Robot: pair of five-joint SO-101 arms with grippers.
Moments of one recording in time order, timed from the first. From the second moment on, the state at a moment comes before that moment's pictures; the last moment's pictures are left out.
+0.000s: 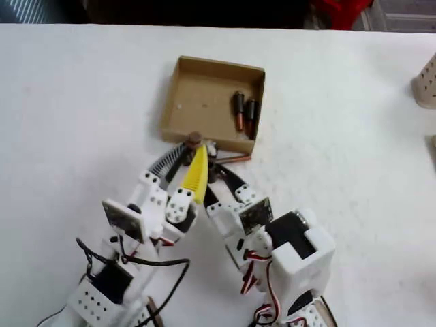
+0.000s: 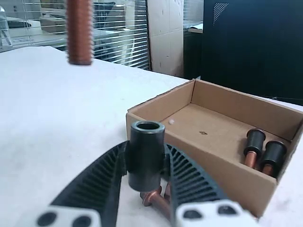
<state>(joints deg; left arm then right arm) 29.9 -98.4 97.5 -4.5 27.6 -33.1 15.9 93.7 -96.7 3.5</state>
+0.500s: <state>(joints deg) 33.0 -82.1 93.4 -16.4 27.6 -33.1 15.9 93.7 -96.7 3.5</state>
